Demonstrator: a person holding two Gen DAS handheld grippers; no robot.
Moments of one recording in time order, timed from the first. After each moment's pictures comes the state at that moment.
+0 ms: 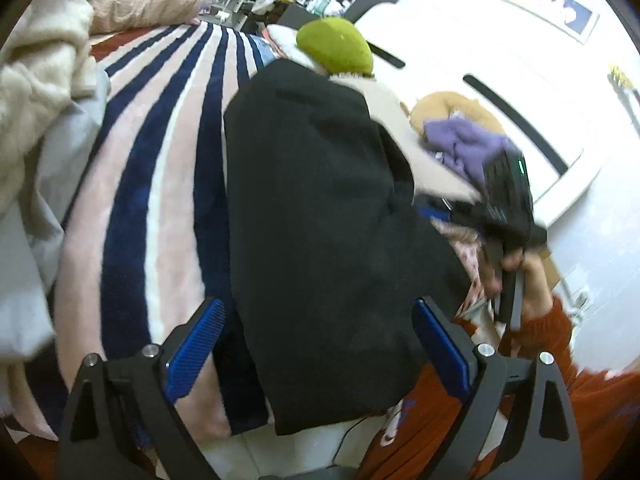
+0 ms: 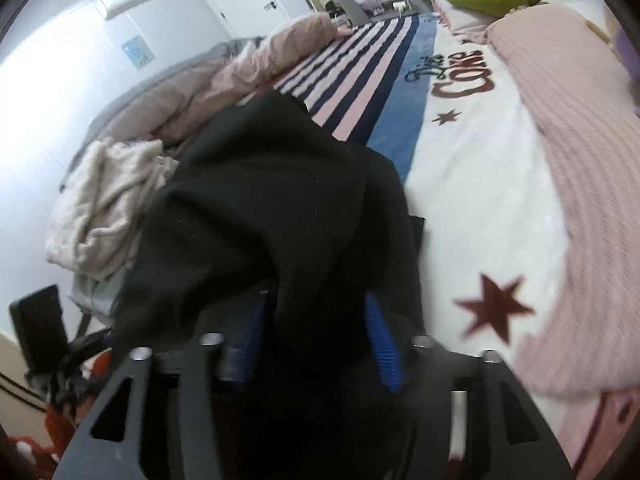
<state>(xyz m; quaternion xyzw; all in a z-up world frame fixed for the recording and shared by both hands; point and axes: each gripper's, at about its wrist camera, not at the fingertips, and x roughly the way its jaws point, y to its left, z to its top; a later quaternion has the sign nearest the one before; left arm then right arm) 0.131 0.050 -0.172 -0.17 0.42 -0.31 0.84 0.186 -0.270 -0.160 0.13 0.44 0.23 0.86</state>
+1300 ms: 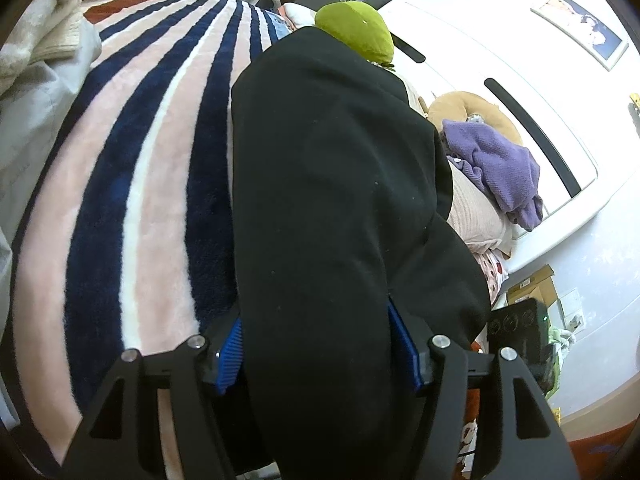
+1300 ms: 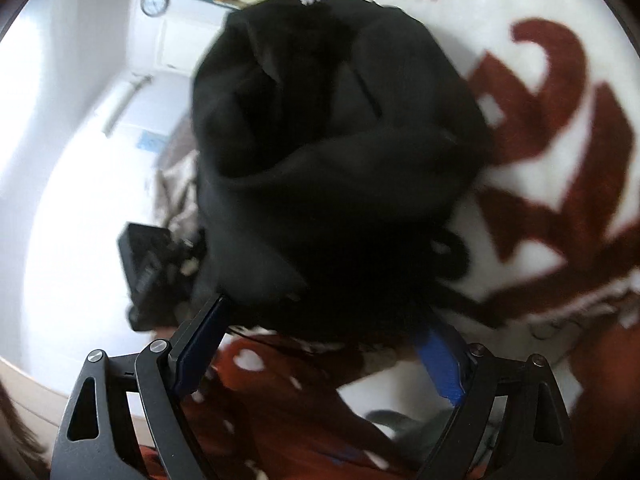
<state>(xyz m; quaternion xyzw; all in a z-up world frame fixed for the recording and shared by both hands) 0.181 0.038 -0.204 -0.20 0.46 -0.31 0.81 0.060 -0.265 -0.253 0.43 0.44 0.28 0.74</state>
